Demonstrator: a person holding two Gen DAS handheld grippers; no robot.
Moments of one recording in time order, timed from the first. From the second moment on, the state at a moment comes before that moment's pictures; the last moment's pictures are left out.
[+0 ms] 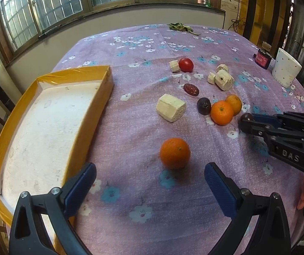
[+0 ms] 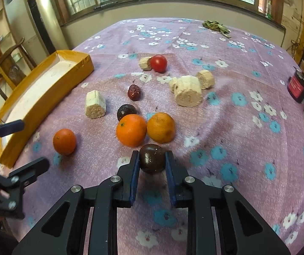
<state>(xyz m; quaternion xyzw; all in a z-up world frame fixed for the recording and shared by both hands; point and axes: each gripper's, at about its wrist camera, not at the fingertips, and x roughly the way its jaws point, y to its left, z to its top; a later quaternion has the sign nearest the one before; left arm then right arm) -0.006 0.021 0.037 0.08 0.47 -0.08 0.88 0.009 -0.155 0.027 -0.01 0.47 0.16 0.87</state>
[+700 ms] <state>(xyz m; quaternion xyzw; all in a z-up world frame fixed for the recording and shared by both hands) -0.011 0.023 0.036 -0.01 0.50 -0.14 0.85 -0.018 -0.154 0.043 0.00 0.45 0.18 0.88</state>
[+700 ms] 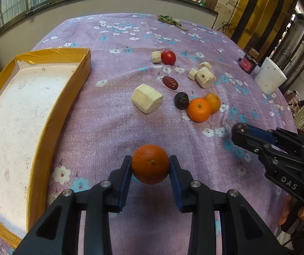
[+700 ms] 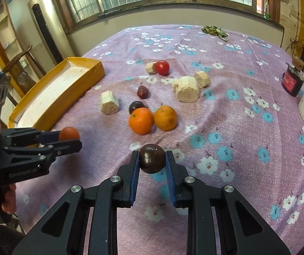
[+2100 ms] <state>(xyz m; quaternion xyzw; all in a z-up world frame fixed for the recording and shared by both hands) -0.022 0.265 0.035 -0.05 0.48 0.00 0.88 0.010 0.138 0.031 -0.09 0.48 0.32 0.81</state>
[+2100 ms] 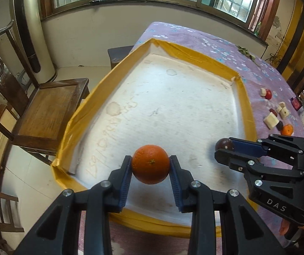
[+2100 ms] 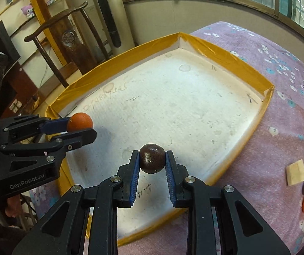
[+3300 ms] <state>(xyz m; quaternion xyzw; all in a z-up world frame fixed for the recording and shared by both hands) -0.032 0.202 0.061 -0.01 0.44 0.03 0.90 -0.036 0.035 0.067 -0.08 0.43 0.26 0.86</state>
